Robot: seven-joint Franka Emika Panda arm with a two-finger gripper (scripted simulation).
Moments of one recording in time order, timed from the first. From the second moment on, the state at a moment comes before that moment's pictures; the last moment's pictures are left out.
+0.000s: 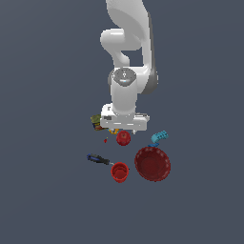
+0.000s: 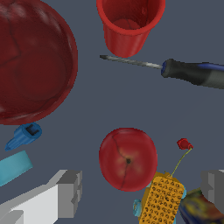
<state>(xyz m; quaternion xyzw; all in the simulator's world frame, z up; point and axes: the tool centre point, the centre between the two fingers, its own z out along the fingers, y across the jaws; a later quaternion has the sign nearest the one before) -0.026 0.007 0.123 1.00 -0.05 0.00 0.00</state>
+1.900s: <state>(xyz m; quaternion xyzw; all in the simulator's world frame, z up) -0.039 0.008 0.047 1.00 -0.06 0.00 0.00</state>
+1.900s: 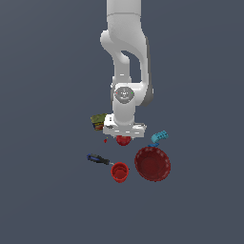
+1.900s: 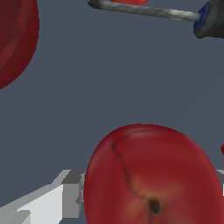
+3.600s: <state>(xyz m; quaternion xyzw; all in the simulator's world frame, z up) 0.040 -0.014 0.237 1.00 -0.06 0.00 0.00</state>
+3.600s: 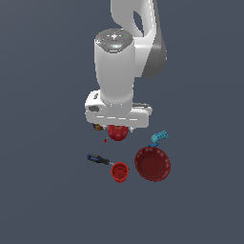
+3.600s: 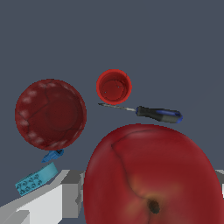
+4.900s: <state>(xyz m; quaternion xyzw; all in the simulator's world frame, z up) 0.117 -0.034 0.402 1.00 -0.06 0.00 0.00</state>
